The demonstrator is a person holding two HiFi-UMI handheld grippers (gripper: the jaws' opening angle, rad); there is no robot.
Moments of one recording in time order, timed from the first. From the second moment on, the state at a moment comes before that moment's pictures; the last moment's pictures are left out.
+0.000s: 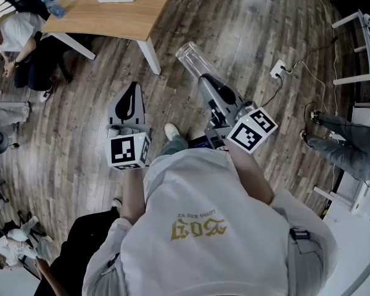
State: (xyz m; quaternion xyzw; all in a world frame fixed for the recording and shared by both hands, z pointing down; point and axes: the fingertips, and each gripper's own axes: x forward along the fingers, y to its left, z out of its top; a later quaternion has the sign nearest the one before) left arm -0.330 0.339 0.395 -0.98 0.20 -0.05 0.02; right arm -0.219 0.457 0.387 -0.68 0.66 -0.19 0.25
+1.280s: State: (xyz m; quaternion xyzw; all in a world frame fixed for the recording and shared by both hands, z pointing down) left arm -0.172 0.198 0.372 -0.97 0.23 -0.05 0.03; right arm -0.054 0.324 0.370 -0.66 0.68 -0.20 0.27
